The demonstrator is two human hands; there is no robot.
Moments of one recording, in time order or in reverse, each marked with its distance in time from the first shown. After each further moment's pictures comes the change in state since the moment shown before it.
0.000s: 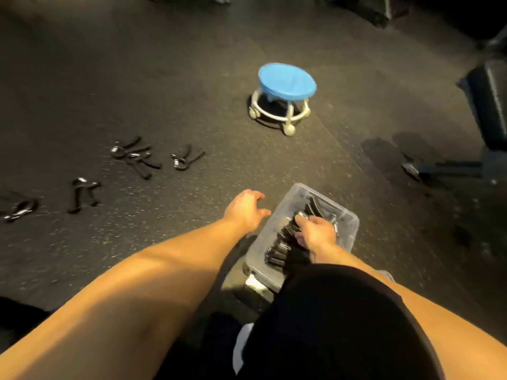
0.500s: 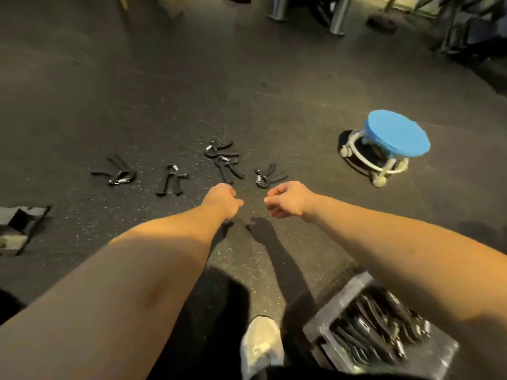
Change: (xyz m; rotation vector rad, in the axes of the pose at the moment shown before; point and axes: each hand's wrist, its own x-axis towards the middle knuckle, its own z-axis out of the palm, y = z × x) left_hand 0.013 -0.224 -0.169 -0.201 0.205 -0.556; right_hand -0.070 -0.143 0.284 -0.785 -0.781 -0.384
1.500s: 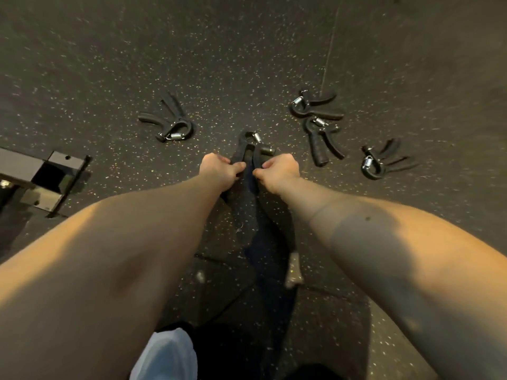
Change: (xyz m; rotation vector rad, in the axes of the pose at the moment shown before) left_hand 0.174 -0.202 -0.027 -0.564 0.248 -0.465; right_hand 0.268 -0.031 0.231 -0.175 0.089 0.013
